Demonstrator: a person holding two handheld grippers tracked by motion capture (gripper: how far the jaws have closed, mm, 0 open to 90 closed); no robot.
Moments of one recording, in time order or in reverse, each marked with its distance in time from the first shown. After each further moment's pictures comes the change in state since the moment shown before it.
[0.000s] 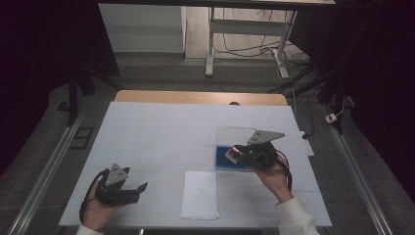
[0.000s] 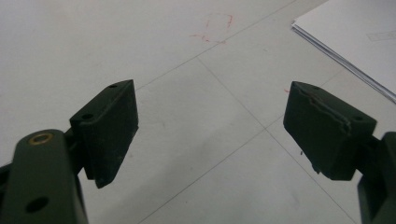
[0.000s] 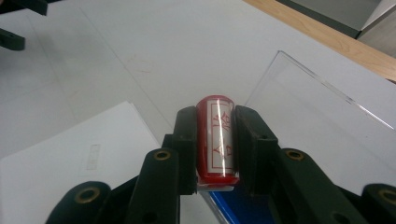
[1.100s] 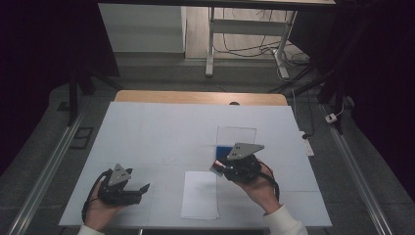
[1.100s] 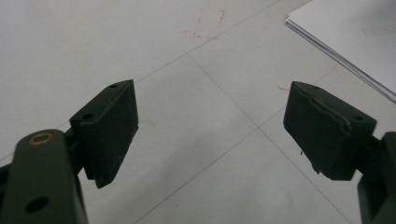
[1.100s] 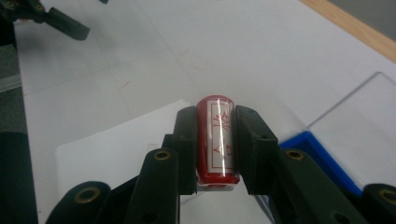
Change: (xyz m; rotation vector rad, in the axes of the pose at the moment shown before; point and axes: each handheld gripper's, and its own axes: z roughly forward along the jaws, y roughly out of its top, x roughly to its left) left arm -0.003 0.000 0.006 0.014 -0.019 0.006; right arm 0.059 0.011 0.016 0.046 0.074 -0.105
